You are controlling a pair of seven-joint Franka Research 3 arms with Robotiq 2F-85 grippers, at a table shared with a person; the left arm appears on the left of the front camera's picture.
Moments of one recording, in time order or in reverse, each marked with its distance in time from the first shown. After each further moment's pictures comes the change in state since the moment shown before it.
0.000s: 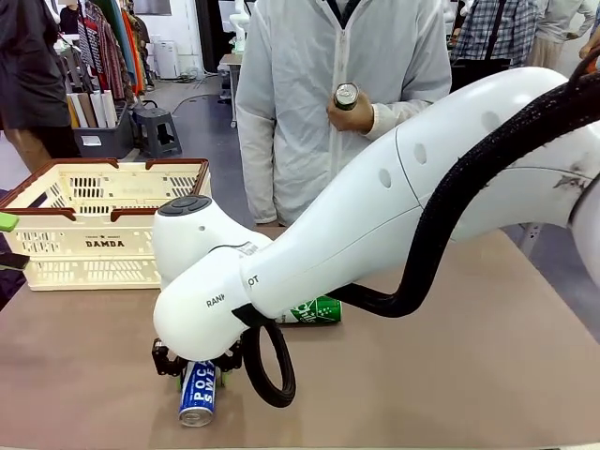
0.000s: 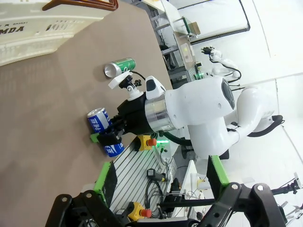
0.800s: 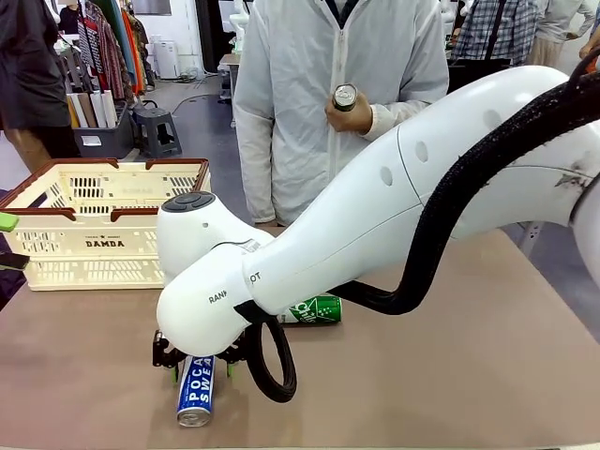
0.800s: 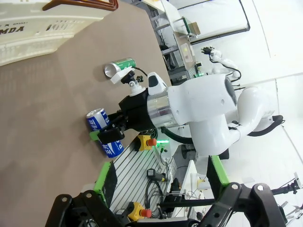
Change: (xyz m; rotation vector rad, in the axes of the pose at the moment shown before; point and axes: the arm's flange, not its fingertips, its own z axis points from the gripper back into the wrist) left arm 0.000 0.000 0.000 0.000 0.000 0.000; right arm 0.007 -0.002 0.009 0.023 -0.026 -0.005
